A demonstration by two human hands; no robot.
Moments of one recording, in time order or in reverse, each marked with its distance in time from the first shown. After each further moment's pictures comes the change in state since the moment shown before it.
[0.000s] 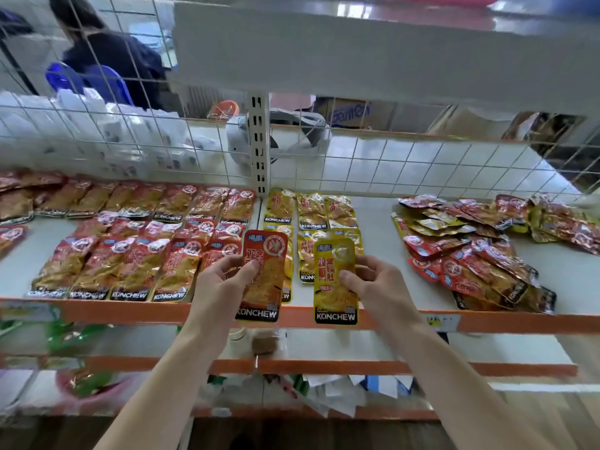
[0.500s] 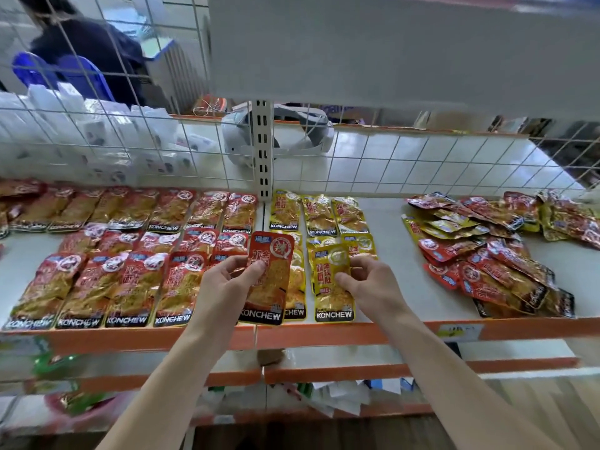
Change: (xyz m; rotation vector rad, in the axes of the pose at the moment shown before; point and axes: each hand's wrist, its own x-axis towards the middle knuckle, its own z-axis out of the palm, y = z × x) left_hand 0.048 0.005 -0.016 0.037 -0.086 -0.025; right_hand 0.054 0.020 0.031 -0.334 0.113 -0.028
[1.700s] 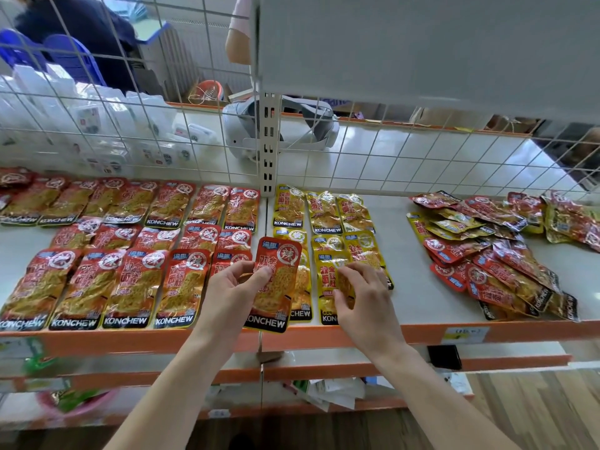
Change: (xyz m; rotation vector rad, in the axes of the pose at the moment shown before) left_hand 0.009 -0.010 -0.004 -0.031 -0.016 -0.032; right_hand -0.018 0.023 0.026 -0.599 0.151 -0.406
